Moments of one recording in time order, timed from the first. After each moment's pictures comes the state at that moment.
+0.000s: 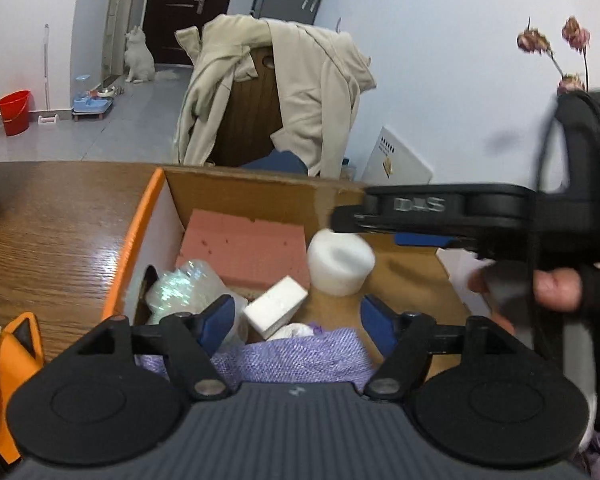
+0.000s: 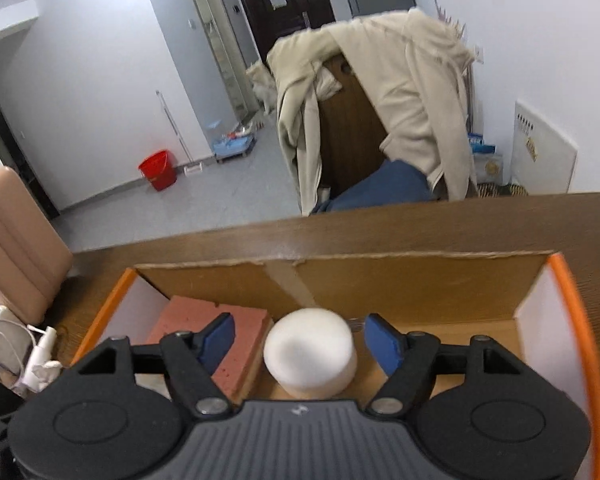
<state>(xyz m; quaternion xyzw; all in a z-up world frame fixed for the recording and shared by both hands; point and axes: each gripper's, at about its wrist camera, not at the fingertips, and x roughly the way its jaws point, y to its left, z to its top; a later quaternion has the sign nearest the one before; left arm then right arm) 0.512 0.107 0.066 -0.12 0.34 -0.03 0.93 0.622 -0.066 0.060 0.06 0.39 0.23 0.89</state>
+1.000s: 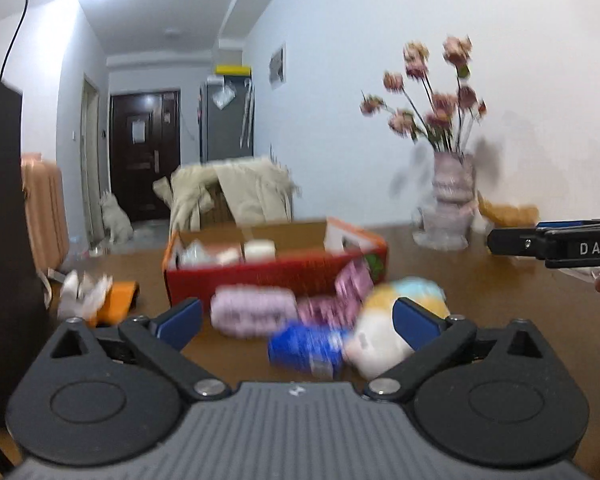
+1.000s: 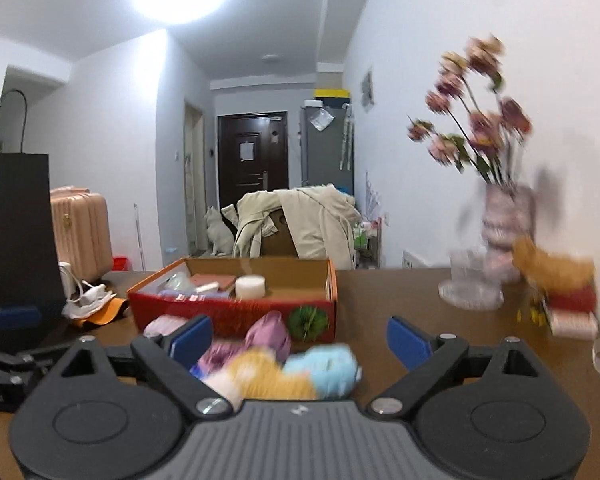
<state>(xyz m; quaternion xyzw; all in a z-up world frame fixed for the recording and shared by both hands) 0.144 0.020 0.059 0.02 0.14 -0.07 0.99 0.172 -0.240 0.086 0.01 0.14 0.13 0.98</state>
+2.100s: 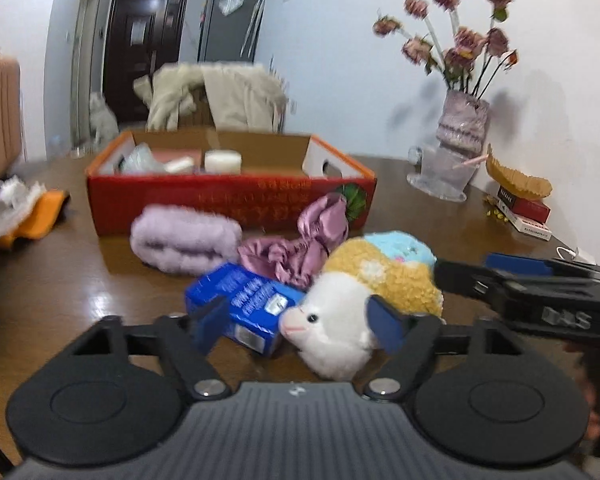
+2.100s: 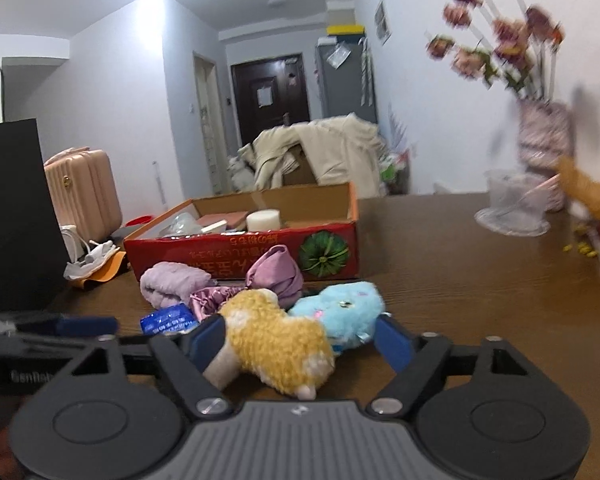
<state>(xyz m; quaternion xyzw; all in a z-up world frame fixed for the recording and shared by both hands) 0.242 -0.019 0.033 -0.05 0.28 -0.08 0.96 0.252 -0.244 0.044 0.03 0.23 0.18 0.95</state>
